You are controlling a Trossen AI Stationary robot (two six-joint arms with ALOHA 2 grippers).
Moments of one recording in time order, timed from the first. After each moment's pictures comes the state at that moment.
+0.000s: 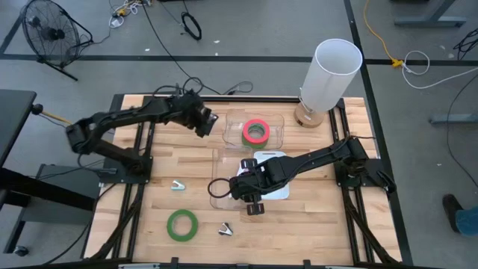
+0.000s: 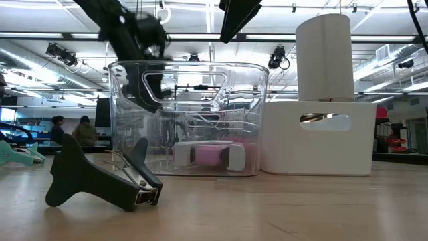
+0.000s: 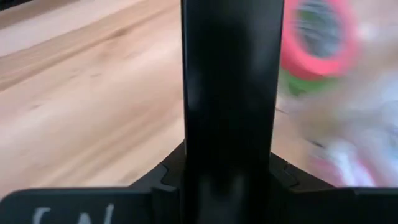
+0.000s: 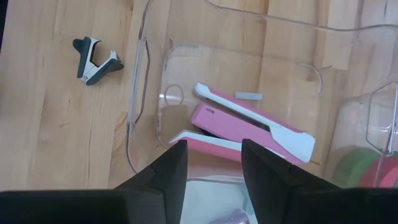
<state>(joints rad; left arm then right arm) 0.53 1.34 0.94 -0.55 0.04 -0.51 0.31 2.03 1.97 -1.15 0.14 0.12</state>
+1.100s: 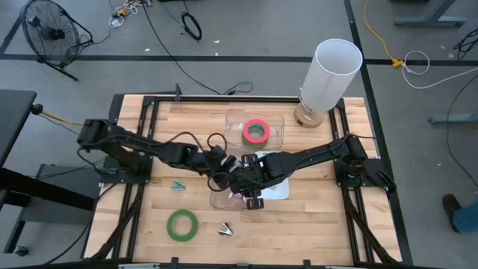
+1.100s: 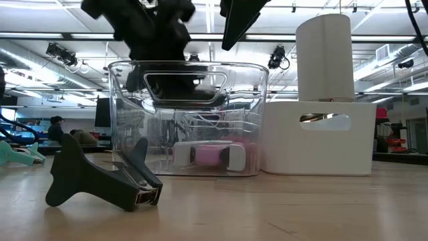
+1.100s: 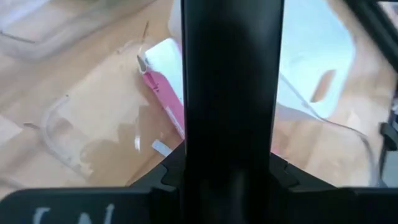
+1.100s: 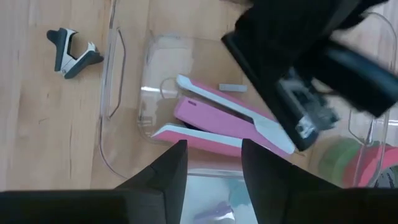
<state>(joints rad) -0.14 1.51 0.94 -0.23 -0.14 -0.87 0.27 2.03 1.97 -1.18 0.15 0.10</state>
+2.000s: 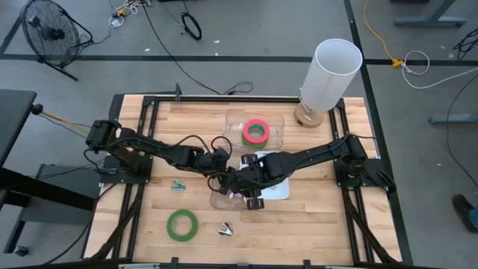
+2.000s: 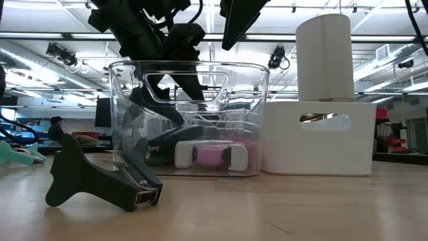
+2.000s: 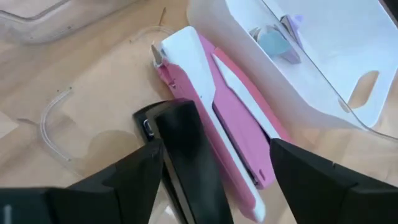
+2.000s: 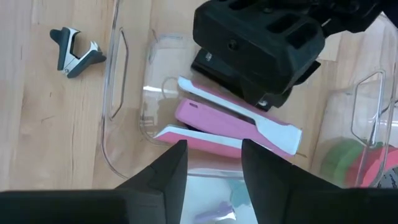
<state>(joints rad) -0.13 1.60 0.94 -0.20 -0.16 -0.90 0.27 2.03 1.97 -1.17 0.14 0.09</state>
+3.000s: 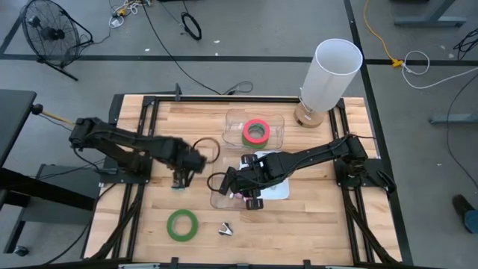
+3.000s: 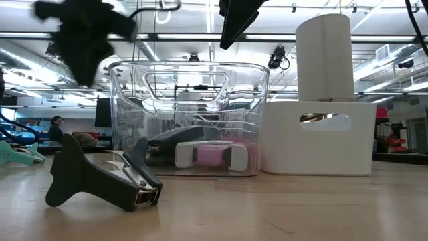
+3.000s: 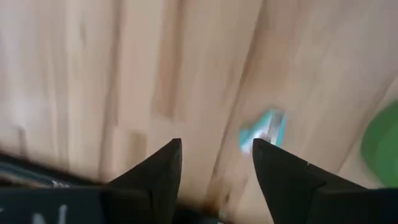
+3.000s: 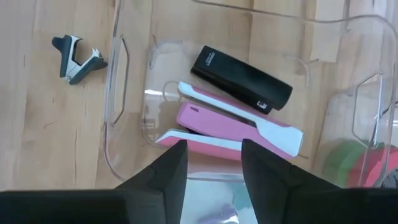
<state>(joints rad) -0.20 1.41 1.12 -1.28 -0.17 -0.40 0.27 2.03 1.97 -1.16 0.14 0.11</state>
